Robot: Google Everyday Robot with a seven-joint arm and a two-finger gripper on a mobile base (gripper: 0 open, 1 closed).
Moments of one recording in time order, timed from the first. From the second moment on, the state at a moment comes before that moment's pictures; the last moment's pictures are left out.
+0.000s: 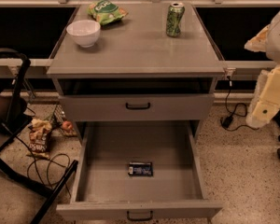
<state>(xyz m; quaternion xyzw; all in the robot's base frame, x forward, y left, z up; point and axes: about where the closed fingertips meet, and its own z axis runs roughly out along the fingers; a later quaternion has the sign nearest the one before) 0.438 -0.216 0.979 -0.60 0.78 -0.04 0.16</state>
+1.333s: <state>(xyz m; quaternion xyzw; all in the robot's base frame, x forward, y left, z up) 0.432 -0.182 0.787 -0.58 0.80 0.05 0.16</state>
